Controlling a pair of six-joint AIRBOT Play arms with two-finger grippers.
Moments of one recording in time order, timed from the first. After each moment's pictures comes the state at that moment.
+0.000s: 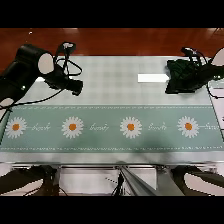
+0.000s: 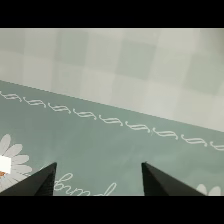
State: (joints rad) left arm -0.42 -1.32 1.36 1.66 -1.32 -1.70; right arm -0.03 -1.33 1.30 -1.33 1.35 1.38
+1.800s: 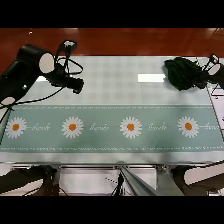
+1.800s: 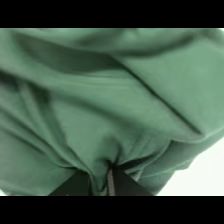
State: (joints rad) left arm -0.41 -1.33 1.37 1.66 -1.28 -1.66; right arm -0.29 -1.70 1.38 -1.36 0.70 1.75
